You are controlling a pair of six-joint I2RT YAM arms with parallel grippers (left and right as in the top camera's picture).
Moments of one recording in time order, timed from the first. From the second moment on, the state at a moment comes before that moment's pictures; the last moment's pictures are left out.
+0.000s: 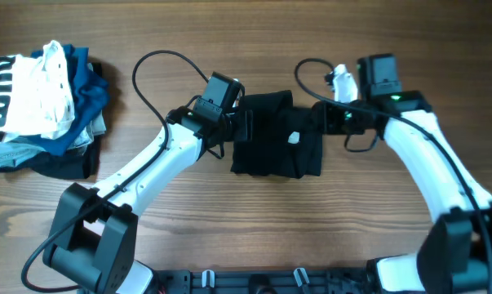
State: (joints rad) left arm -0.51 1.68 1.12 -0.49 0.10 -0.49; right arm 0.14 1.61 1.13 -0.73 -0.47 0.11
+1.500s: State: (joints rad) left arm -0.51 1.68 1.12 -0.52 0.09 -0.48; right arm 0.13 1.59 1.10 -0.55 -0.62 0.02
